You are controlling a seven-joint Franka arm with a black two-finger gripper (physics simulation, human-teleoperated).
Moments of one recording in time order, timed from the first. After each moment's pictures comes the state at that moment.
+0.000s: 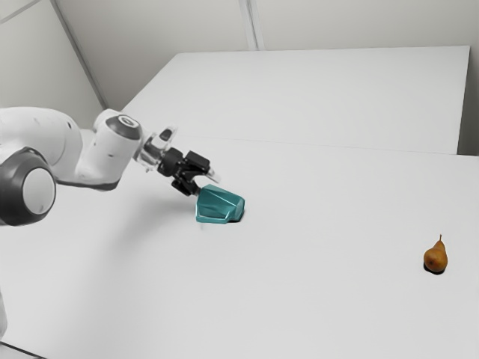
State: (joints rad) arm 0.13 0.49 0.07 -1.76 -0.98 1.85 0.71
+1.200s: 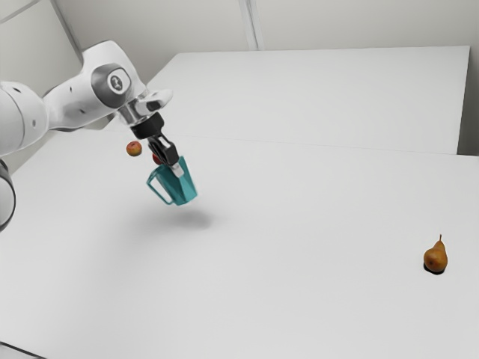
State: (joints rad) arm 0.10 0.24 0.01 -1.73 -0.27 1.83 0.72
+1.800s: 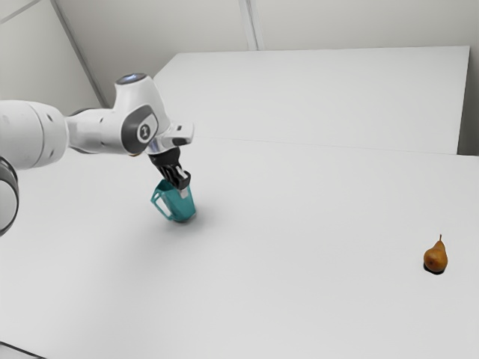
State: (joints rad) arm 0.08 0.24 -0.04 -1.94 -0.01 2.20 0.46
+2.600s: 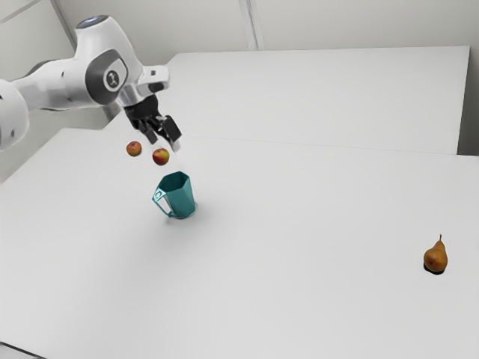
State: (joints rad) arm 0.10 0.08 -0.04 -1.78 -0.07 1.97 0.37
